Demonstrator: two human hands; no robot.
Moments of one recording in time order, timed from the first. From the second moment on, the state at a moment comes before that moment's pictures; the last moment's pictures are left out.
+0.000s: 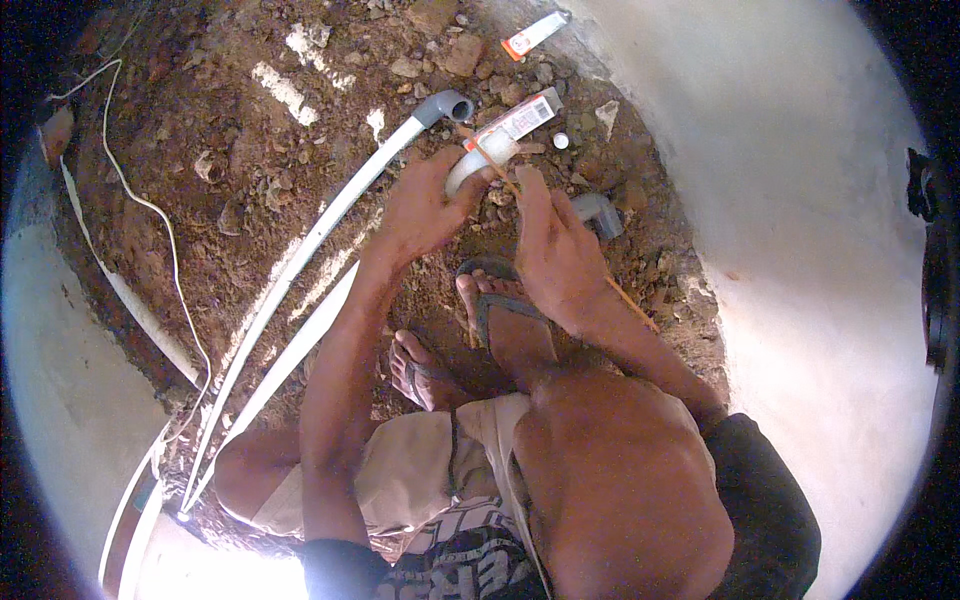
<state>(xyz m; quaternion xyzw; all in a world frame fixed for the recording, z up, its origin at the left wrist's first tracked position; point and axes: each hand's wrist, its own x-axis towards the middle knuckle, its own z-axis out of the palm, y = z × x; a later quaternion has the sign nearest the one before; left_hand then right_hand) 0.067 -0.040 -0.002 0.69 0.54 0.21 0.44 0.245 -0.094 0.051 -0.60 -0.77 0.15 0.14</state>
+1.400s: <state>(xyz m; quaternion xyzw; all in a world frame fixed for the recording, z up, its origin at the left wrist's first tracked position) 0.058 -0.024 0.015 0.37 0.45 0.17 0.80 0.246 -0.110 0.058 -0.59 -0.79 0.14 0.11</state>
